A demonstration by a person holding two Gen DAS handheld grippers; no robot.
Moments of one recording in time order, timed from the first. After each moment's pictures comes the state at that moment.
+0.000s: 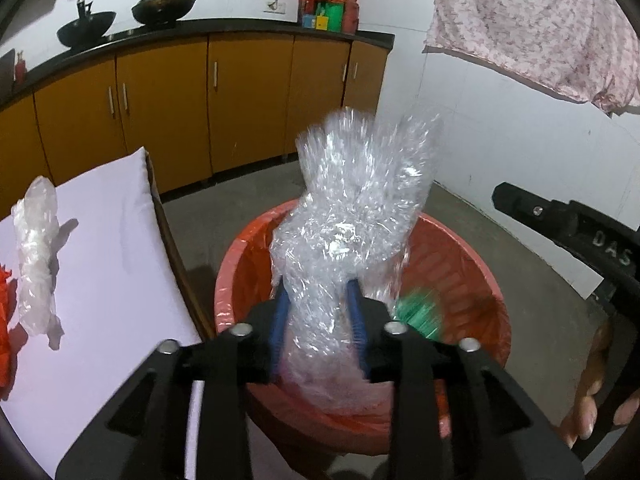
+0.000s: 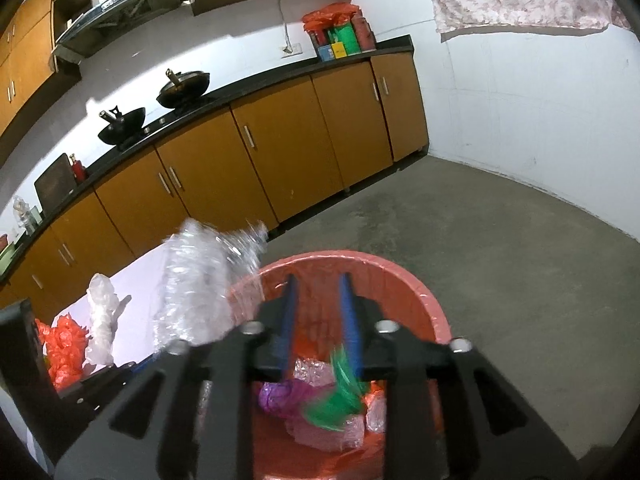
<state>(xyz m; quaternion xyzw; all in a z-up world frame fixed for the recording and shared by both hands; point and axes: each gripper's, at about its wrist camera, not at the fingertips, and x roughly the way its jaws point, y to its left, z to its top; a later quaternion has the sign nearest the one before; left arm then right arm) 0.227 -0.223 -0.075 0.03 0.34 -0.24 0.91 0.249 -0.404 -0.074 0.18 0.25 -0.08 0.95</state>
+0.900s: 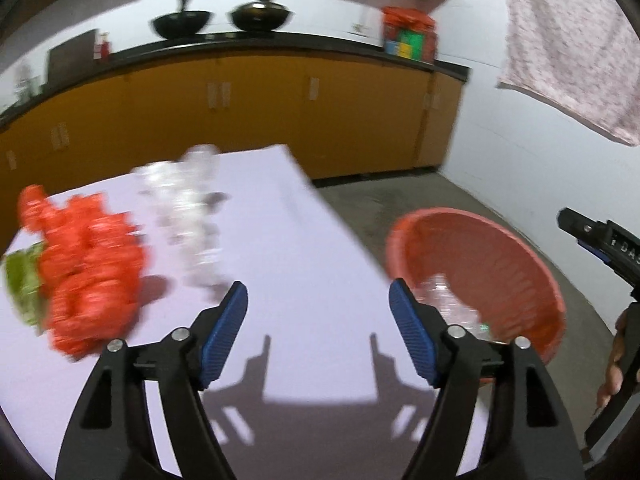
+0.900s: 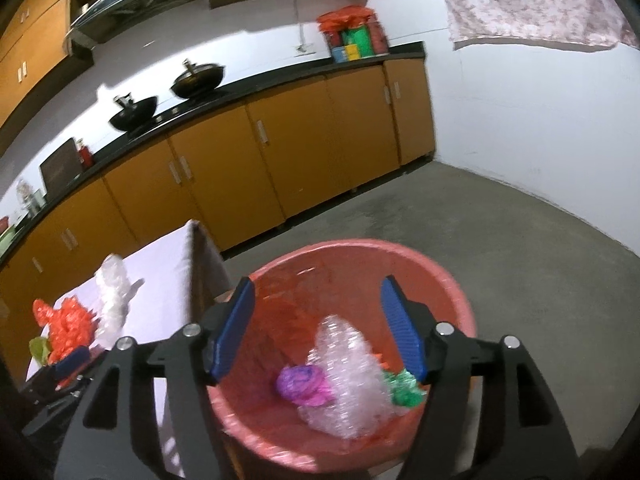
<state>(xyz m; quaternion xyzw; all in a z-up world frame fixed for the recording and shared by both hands) 0.191 -0.096 -0.061 0.00 0.31 -0.10 0.95 0.241 -0.354 -0.066 0.15 0.26 -0.07 0.95</state>
